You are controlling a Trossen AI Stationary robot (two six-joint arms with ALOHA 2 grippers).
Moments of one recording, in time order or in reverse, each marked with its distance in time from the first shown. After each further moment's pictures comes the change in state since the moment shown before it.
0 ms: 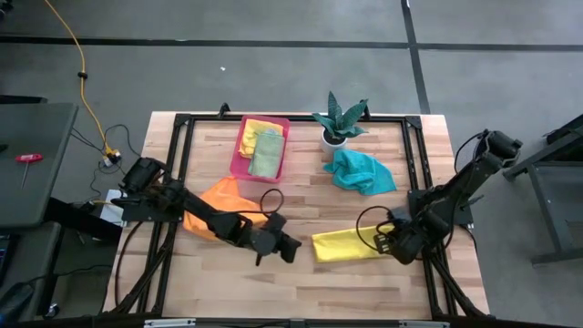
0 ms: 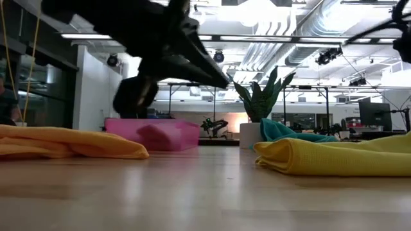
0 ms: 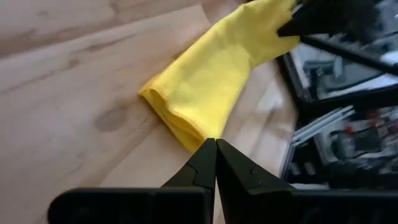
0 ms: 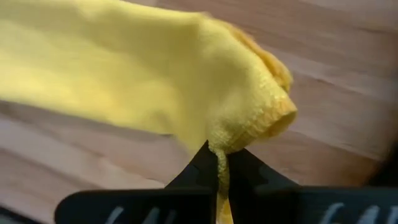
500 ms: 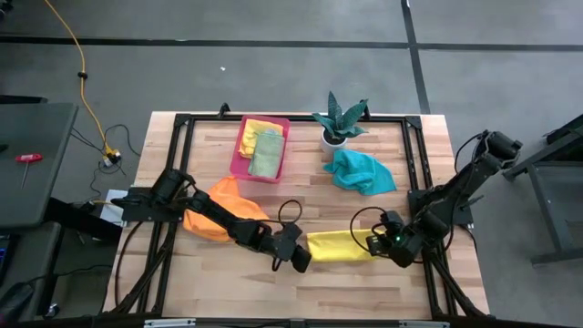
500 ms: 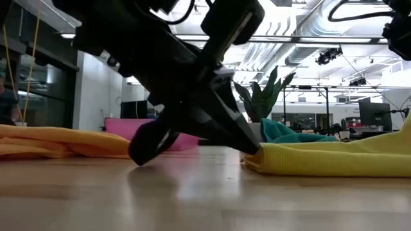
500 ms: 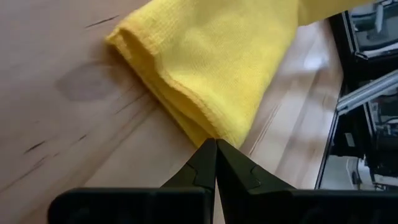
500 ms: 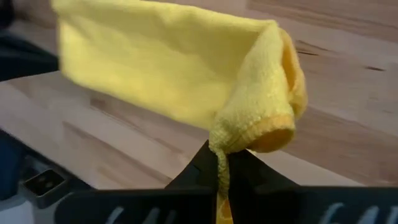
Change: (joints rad) left arm 0.037 0.235 0.157 -0.026 0.176 0.016; right arm -0.011 0.020 0.001 0.209 0.125 -0.004
